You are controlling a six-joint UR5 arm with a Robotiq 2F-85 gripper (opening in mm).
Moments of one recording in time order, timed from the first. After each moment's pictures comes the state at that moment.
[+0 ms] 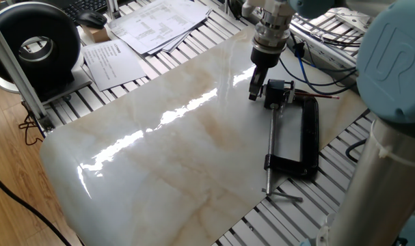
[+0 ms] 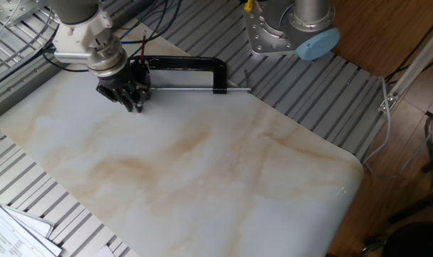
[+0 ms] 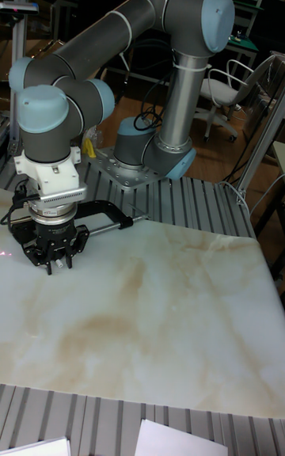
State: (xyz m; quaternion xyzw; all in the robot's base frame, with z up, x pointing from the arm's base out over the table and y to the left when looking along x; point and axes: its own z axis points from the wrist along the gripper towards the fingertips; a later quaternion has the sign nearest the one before) arm 0.515 -0.134 0.006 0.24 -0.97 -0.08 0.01
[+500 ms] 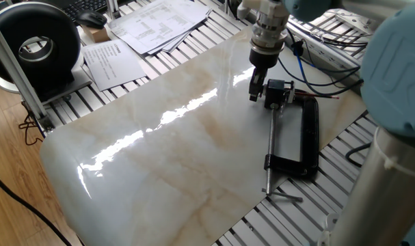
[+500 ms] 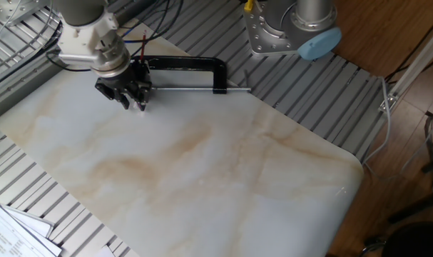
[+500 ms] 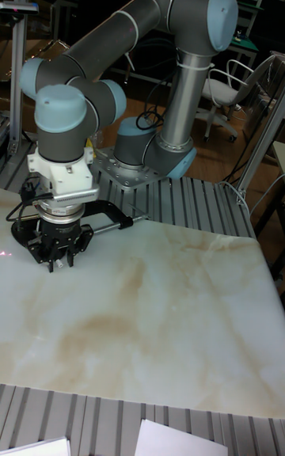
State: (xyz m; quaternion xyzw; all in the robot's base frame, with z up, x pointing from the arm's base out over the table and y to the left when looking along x) arm 0.515 -0.126 0.011 0.24 -0.97 -0.05 0.02
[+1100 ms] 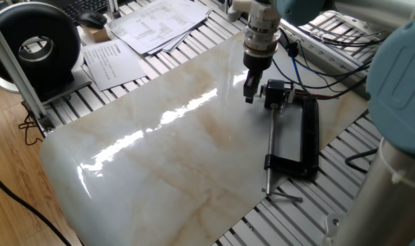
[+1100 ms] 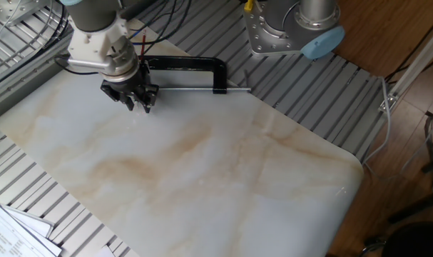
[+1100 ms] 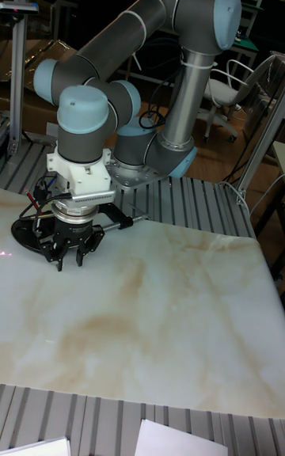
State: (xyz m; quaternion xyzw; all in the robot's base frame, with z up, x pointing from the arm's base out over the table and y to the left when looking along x) arm 0.514 -0.109 0.015 0.24 -0.97 -0.03 0.02
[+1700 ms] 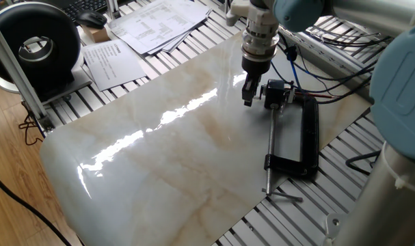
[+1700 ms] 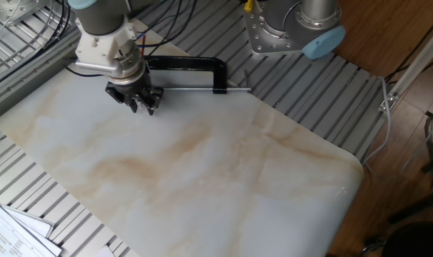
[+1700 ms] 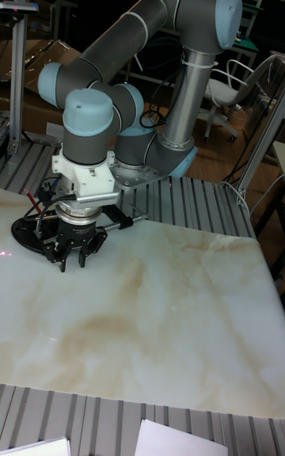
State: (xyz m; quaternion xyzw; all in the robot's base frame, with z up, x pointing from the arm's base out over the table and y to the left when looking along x) arm 0.508 -0.101 0.009 0.23 -0.97 -0.03 0.02
